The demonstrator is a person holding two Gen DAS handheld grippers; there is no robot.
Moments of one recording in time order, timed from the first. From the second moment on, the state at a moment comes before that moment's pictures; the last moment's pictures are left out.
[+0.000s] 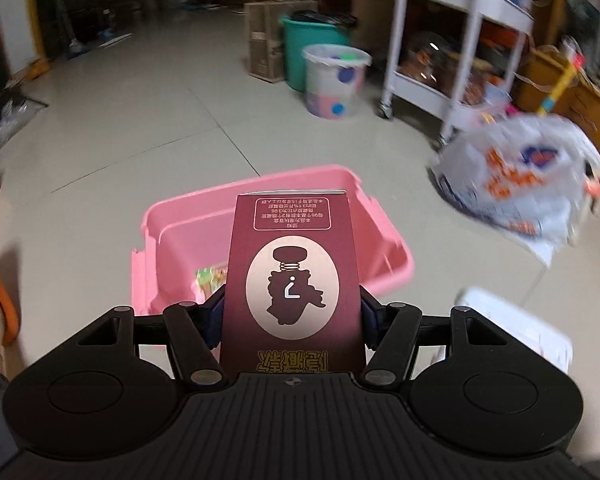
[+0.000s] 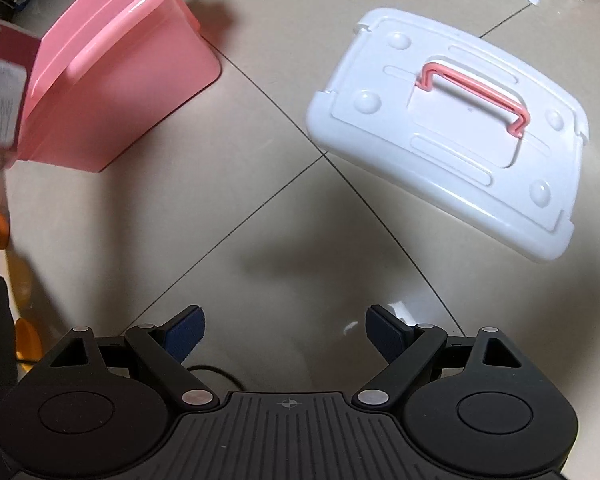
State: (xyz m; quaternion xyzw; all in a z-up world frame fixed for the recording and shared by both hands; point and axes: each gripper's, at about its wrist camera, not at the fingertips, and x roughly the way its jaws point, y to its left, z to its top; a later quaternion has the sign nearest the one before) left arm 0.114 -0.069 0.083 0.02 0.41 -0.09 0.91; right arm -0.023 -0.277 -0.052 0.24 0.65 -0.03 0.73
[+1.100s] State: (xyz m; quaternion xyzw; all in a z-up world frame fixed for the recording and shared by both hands) left arm 0.239 -0.071 -0.016 -0.12 0.45 -0.05 0.88; right arm -0.001 -0.281 -0.092 0.26 0.65 -0.05 0.71
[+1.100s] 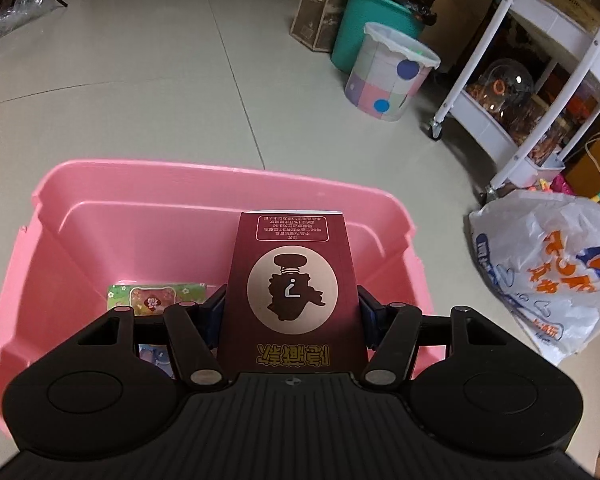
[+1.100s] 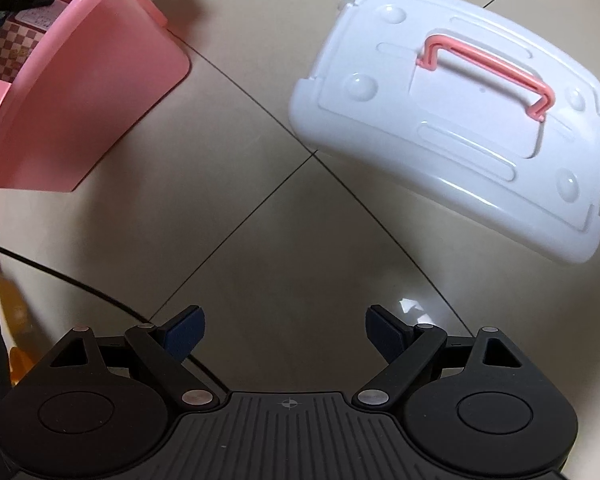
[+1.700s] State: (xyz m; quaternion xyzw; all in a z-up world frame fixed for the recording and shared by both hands) left arm 0.233 -0.090 -0.011 -0.04 0.45 -0.01 0.89; right arm 0.000 -0.274 -0.107 0.27 0.65 -0.06 0.71
